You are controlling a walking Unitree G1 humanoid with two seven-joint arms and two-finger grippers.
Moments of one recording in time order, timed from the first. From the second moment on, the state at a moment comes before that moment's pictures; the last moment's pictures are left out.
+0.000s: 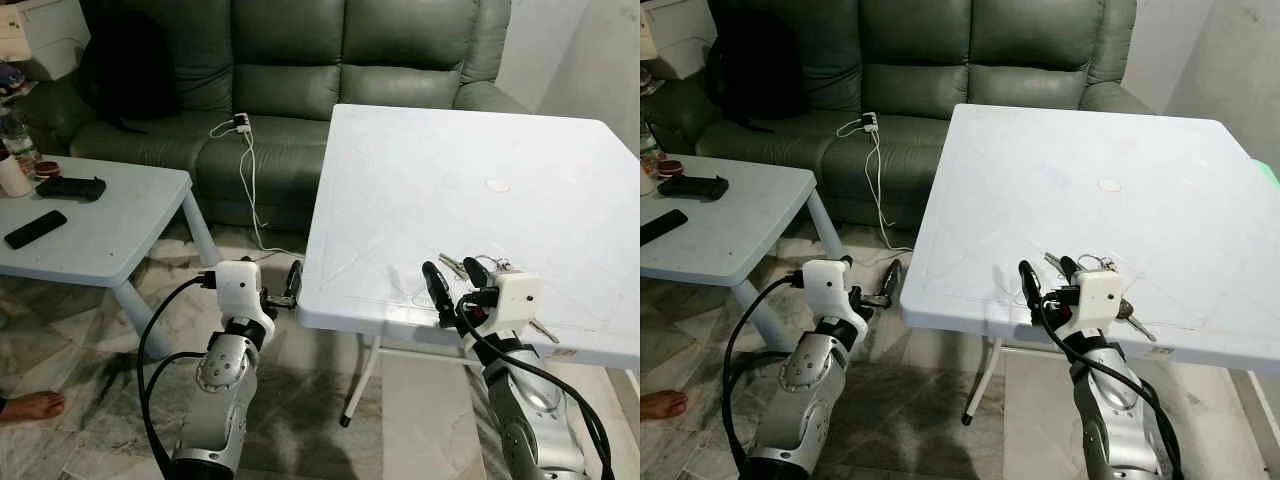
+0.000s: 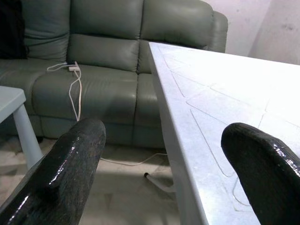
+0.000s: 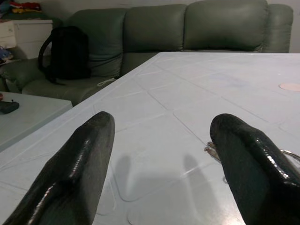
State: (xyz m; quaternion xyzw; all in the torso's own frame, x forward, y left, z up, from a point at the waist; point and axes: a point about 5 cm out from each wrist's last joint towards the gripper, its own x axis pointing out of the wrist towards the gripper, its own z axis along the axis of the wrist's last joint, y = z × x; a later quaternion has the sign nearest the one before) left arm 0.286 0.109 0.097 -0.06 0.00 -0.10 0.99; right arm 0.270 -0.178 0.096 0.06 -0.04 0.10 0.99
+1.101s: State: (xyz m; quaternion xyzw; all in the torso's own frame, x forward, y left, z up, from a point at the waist) left arm 0.281 0.112 0.099 -0.06 -0.01 -0.10 0.99; right arm 0.269 -0.176 0.096 0.07 -0.02 0.11 0.99
